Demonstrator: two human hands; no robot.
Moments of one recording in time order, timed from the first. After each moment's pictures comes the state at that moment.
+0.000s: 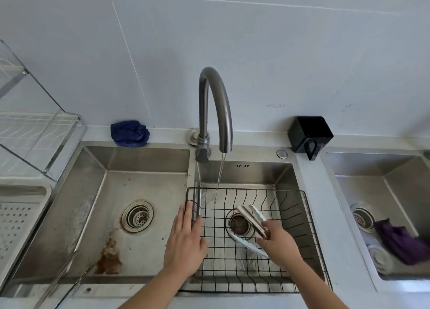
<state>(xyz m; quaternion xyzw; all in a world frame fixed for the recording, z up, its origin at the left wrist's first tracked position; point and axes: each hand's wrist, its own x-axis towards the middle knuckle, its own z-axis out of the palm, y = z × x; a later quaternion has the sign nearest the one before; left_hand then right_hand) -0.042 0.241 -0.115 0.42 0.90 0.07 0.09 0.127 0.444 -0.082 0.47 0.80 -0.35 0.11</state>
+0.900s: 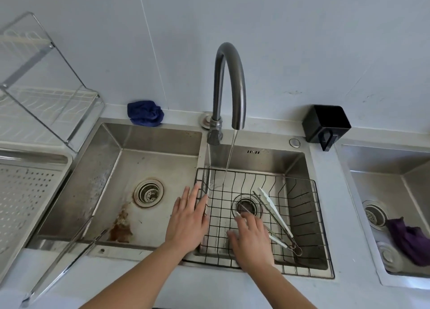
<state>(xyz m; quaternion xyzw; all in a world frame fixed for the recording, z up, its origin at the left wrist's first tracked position) -0.046 0.229 -0.109 0.41 0.90 0.08 0.10 0.111 0.358 -0.114 0.32 0.93 -0.17 0.07</state>
